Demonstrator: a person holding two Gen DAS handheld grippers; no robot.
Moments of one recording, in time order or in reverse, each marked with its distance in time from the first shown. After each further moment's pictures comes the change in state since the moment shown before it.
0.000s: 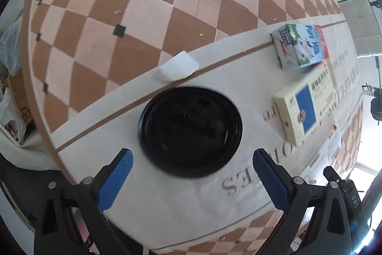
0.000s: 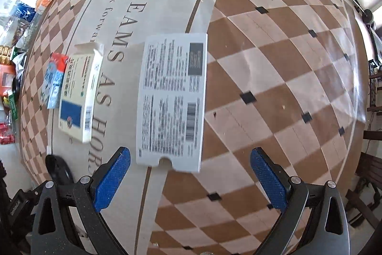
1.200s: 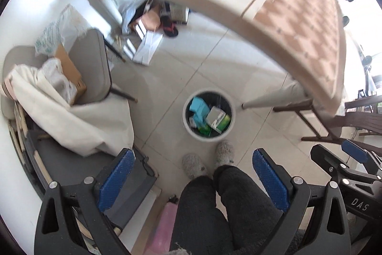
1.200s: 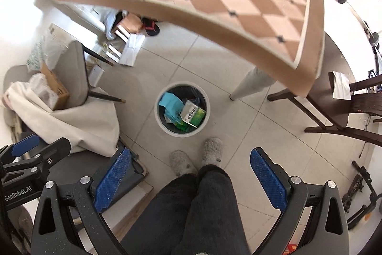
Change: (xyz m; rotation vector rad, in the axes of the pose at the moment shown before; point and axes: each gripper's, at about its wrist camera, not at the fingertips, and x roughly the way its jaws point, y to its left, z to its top) left arm -0.071 0.199 -0.404 0.521 -0.203 0.132; right arm -0.079 -0.032 -0.566 -0.265 -0.059 0.023
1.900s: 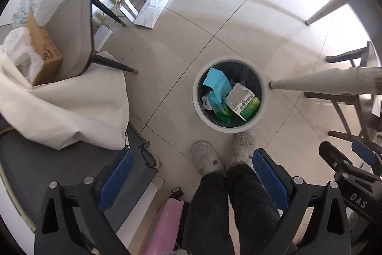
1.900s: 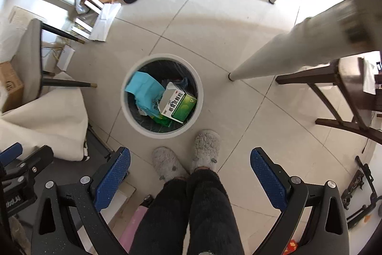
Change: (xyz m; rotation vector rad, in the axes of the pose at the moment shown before) left arm 0.202 0.008 -0.008 -0.049 0.204 0.094; right arm 0.246 -0.028 0.015 -0.008 0.155 -0.074
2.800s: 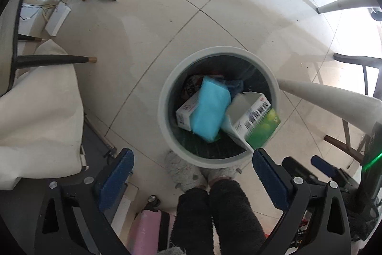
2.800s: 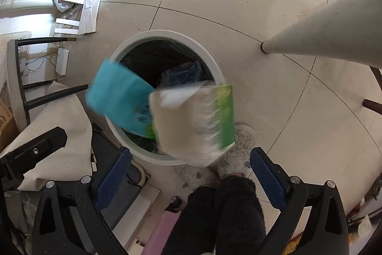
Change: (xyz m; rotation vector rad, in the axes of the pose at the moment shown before) left arm 0.187 -0.028 0.094 -0.023 0.195 -0.097; right arm 0.233 -0.024 0.063 0.131 0.214 0.188
